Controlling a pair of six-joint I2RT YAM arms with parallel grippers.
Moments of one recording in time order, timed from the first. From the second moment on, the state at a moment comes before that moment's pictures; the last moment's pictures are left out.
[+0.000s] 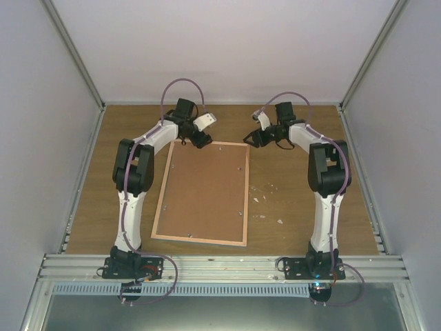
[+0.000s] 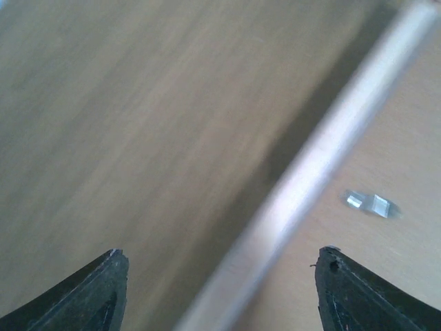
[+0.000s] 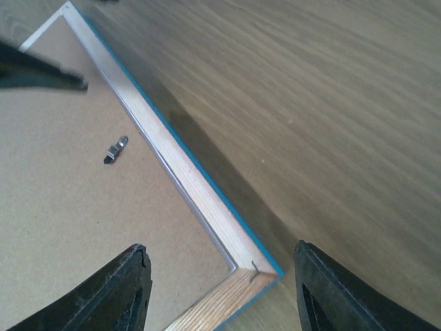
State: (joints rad) left arm -0.29 2.27 1.83 -0.50 0.35 0.58; right arm 0.17 2.17 1.59 -0.40 -0.69 -0.30
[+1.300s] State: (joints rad) left arm -0.71 1.13 0.55 -0.67 0.31 0.90; right arm 0.39 2.39 1.88 -0.39 -0.37 -0.47
